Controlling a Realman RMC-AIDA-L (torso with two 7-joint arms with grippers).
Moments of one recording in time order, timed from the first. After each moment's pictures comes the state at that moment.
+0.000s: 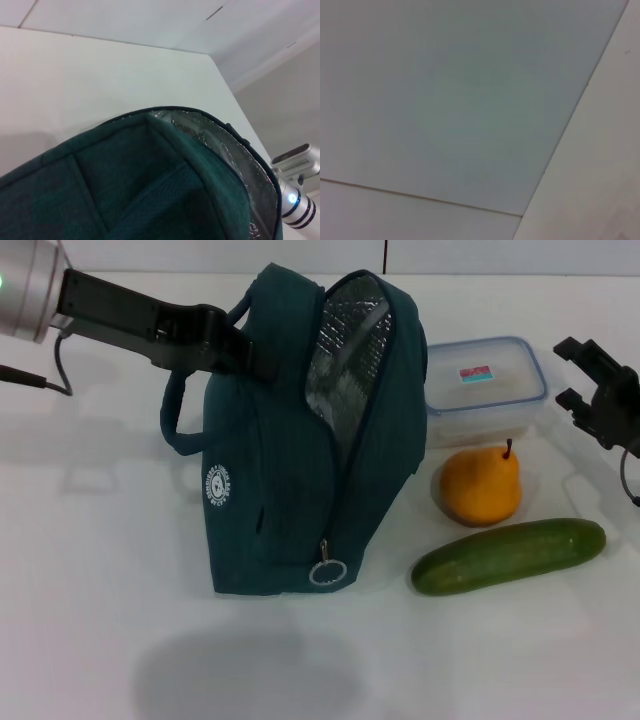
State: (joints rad) left arm -0.72 -1.98 0.78 1.07 2.16 1.82 -2.63; right arm 0.63 2.03 -0.80 0.01 -1.09 -1.10 1.81
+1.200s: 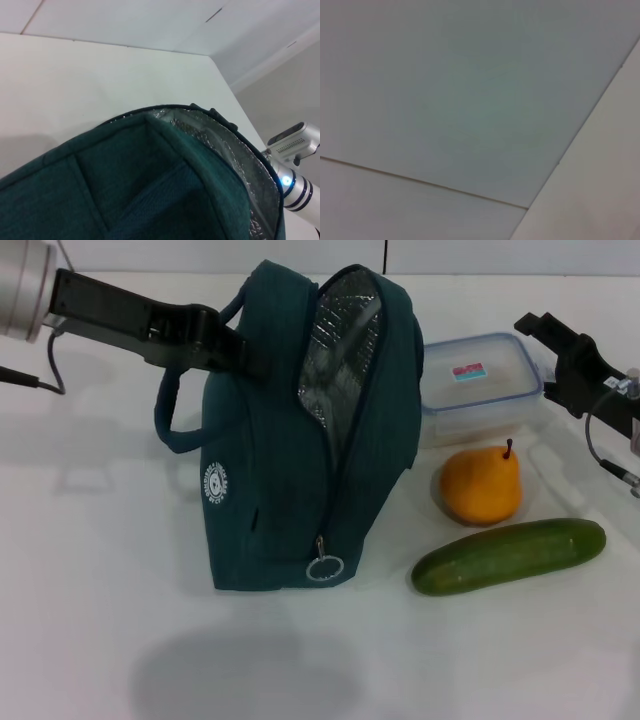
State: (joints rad) left arm -0.72 -1.98 0.77 1.07 2.16 1.82 -2.60; right arm 0.74 2.03 -0.82 0.01 -1.11 -0.99 1.82
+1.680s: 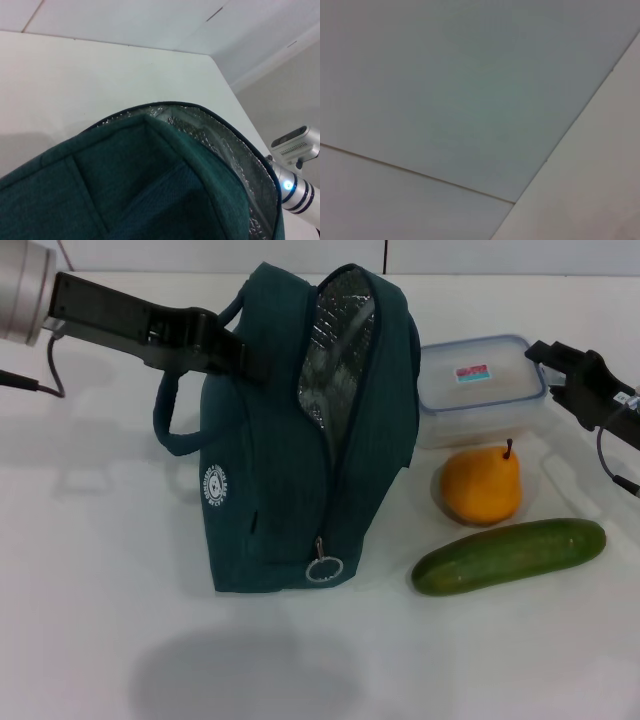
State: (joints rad) left arm -0.71 -1.98 0.77 1.07 2.16 1.82 -2.60; right arm 0.69 2.03 -0.88 -0.04 -1.11 -0.99 1.81
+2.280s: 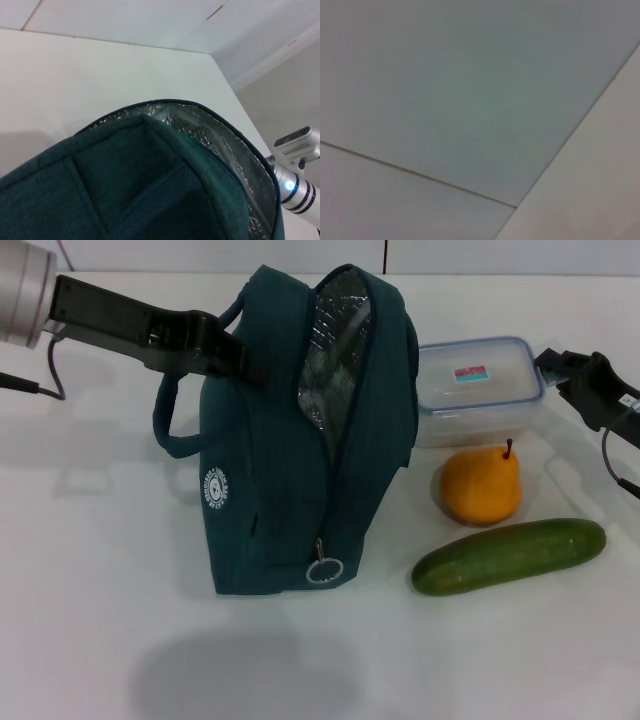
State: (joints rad) left arm -0.71 -1.98 0.77 1.07 2.16 1.82 -2.60; right arm 0.68 2.03 -0.87 -0.04 -1.10 -1.00 1.77
